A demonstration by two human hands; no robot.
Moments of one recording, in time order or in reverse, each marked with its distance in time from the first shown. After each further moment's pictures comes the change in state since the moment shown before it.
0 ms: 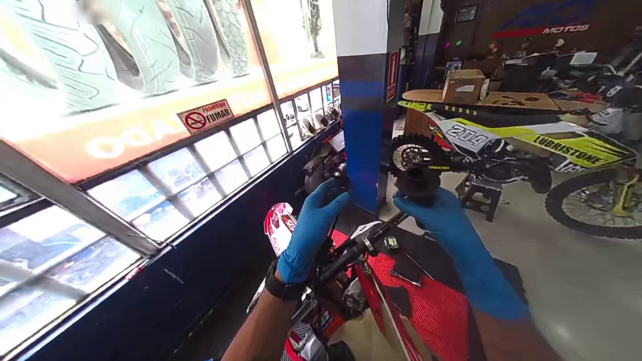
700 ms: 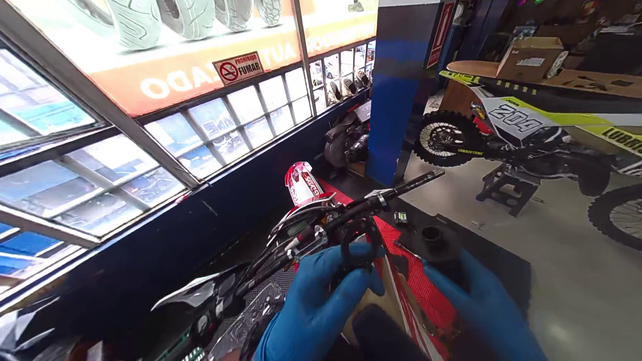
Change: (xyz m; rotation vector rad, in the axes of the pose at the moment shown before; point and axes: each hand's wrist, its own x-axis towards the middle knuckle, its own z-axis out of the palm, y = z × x) left_hand -0.191 0.026 0.027 -0.072 -0.106 0.320; right_hand -0.170 0.011 -0.027 -0.131 -0.217 0.083
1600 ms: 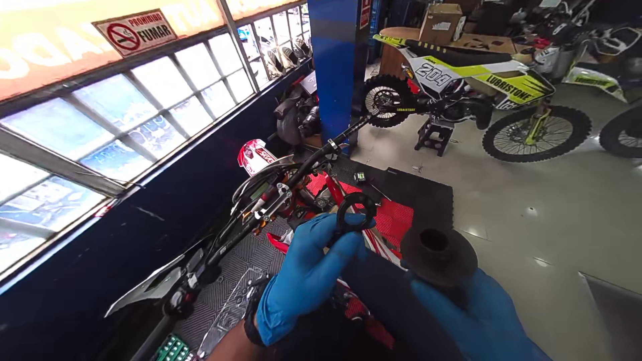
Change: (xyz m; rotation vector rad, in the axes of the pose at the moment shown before) left_hand -0.057 0.001 0.033 -0.097 -0.194 0.069; right_hand -0.165 -0.079 0.017 0.064 0.200 -0.070
